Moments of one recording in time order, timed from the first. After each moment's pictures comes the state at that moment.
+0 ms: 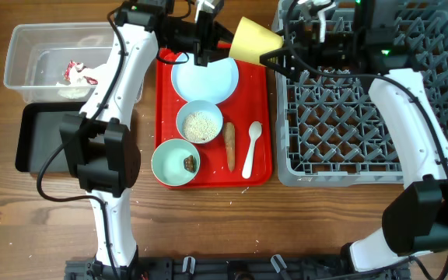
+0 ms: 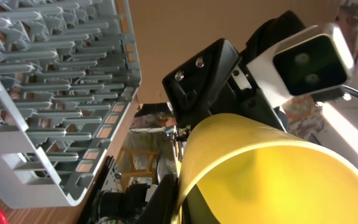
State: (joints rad) left arm -0.23 2.20 2.09 -1.03 1.47 -0.34; right arm 0.09 1.73 1.51 -0.44 -1.29 -0.11
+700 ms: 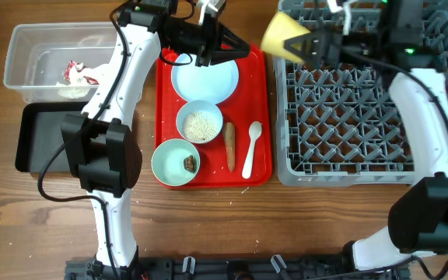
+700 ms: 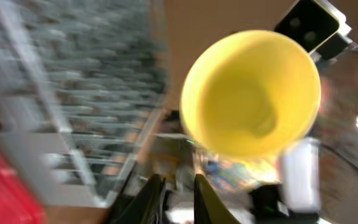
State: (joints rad) left arm -0.24 2.20 2.09 -1.02 1.31 -0.34; right arm -0.06 1.73 1.52 -0.58 -1.17 0.05
